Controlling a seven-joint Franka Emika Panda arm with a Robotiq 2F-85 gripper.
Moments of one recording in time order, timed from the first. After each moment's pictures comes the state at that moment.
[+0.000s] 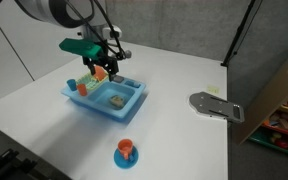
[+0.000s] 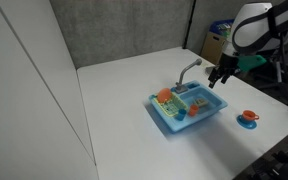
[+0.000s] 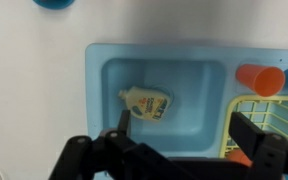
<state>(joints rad) -0.03 0.32 -0.03 -2.15 0.08 2.43 -0.11</state>
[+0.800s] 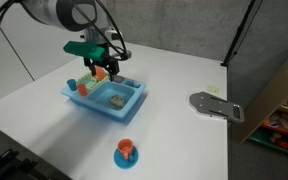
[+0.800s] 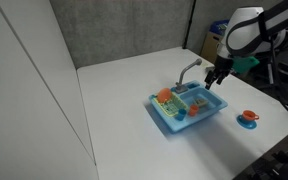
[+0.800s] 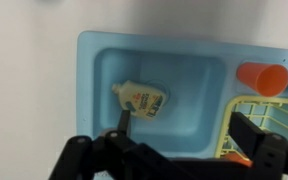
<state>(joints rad) -0.03 0.38 -0.02 -2.10 0.08 2.43 -0.15</state>
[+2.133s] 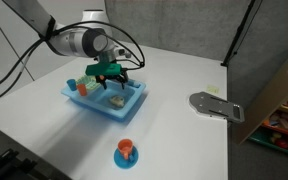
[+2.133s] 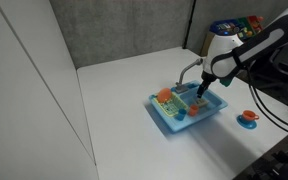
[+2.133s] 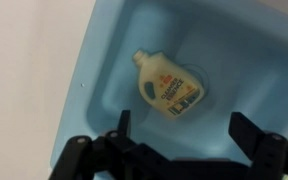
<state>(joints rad) -0.04 0.65 -0.01 -1.94 -0.15 2.61 -0.26</state>
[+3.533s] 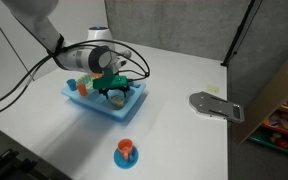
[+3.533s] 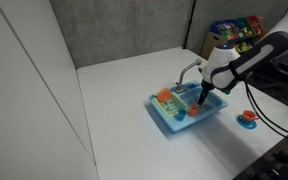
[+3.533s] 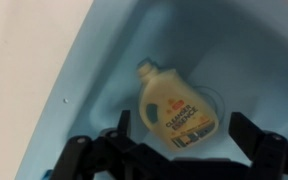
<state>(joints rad) -0.08 0.76 0.02 -1.93 -0.19 2.71 -0.40</state>
